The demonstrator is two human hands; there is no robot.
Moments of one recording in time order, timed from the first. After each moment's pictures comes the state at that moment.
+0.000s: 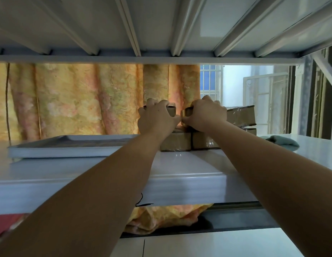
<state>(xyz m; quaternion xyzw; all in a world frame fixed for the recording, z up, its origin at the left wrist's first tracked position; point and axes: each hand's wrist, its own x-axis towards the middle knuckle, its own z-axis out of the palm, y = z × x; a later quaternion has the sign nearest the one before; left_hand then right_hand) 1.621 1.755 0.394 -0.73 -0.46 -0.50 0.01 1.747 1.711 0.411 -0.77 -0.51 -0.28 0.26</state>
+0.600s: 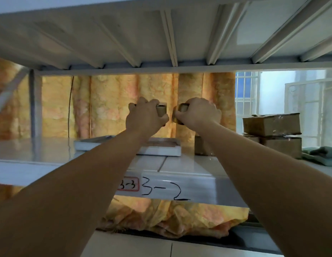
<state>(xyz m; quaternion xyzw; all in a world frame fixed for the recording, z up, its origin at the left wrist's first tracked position) 1.500 1.760 0.404 -0.70 -0.51 -0.48 0.13 1.646 1.732 0.418 -0.67 -0.58 -0.22 0.41</state>
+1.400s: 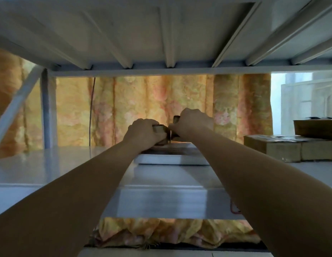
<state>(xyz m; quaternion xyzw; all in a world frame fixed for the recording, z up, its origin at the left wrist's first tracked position) 1.313 1.849 0.393 -0.79 -0.44 -0.42 0.00 1.458 1.823 0.418 -0.74 -0.56 -0.22 0.31</state>
